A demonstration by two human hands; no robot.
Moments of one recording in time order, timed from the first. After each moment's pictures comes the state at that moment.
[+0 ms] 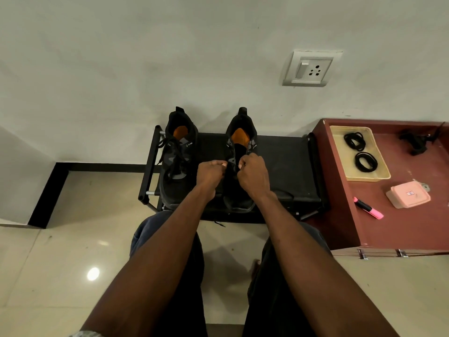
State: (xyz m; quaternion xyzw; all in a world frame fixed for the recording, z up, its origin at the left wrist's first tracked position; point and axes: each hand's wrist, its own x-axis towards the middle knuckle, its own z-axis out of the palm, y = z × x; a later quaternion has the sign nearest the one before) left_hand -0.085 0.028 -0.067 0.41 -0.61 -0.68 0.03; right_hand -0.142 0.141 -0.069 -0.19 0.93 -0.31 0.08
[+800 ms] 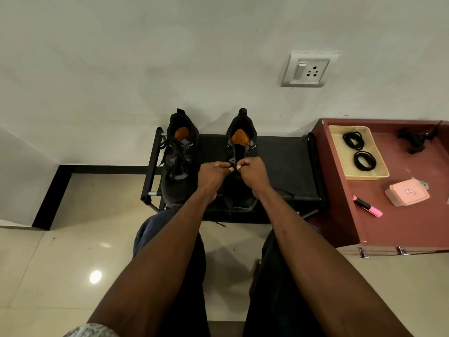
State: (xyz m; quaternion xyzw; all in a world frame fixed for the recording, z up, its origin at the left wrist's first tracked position) left_hand -0.082 0.030 -0.075 0.36 -0.66 -0.66 0.03; right_hand -0.154 0.137 -0.085 -0.04 0.86 -0.47 0.18
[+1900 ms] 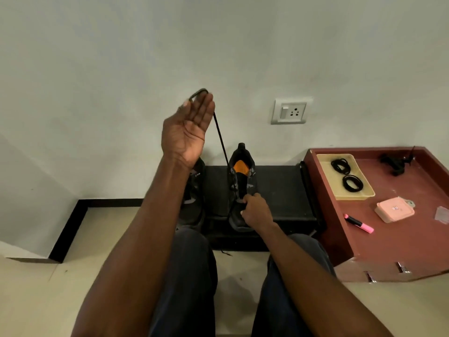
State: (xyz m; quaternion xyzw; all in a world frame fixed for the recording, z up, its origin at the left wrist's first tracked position) left_hand -0.072 -0.017 0.150 0.02 -0.21 -0.96 0.19; right_hand -0.109 0.165 -0.070 -0.20 0.95 -0.21 0.15
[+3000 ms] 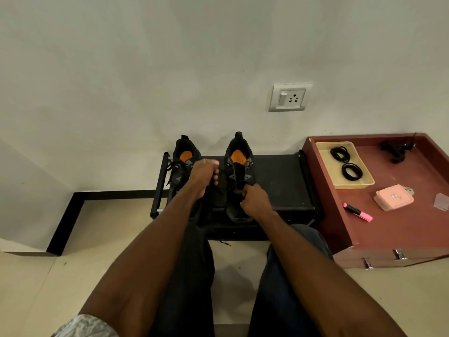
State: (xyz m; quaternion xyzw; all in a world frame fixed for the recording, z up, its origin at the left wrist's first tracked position) left_hand -0.083 0.002 -0.002 0.32 -0.67 -0.67 0.02; right_hand -0.114 0.168 -0.068 -0.18 0.95 -0.20 0.18
